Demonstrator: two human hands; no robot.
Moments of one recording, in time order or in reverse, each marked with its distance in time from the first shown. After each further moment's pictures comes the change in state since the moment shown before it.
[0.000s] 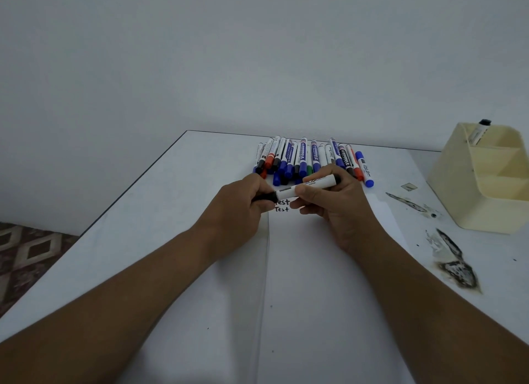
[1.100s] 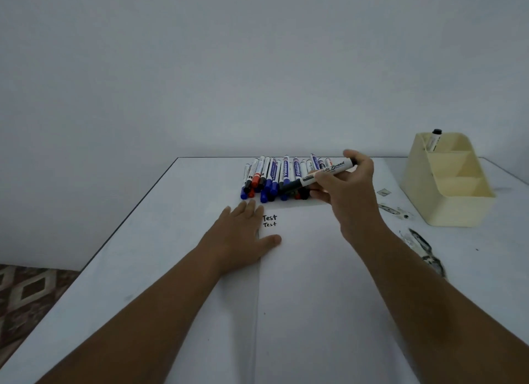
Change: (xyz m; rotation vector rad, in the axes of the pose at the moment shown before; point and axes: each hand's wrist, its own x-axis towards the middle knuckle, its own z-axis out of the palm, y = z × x) left_hand 0.016 -0.020 0.018 0.723 -0.421 -0.024; right_hand 0.003 -0.036 -0.015 0.059 0.406 -0.097
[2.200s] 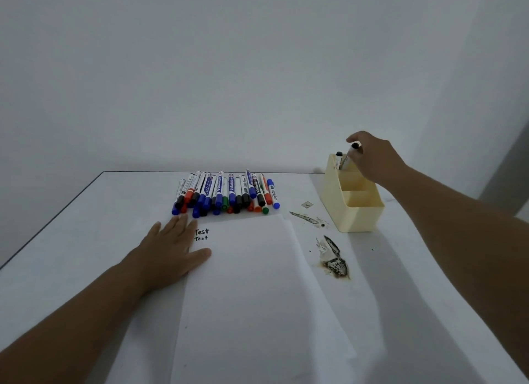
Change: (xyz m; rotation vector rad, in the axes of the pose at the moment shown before) left_hand 0.014 -0.006 0.011 0.085 -0.038 0.032; right_hand 0.123 -0.107 -0.186 -1.303 0.037 -0.234
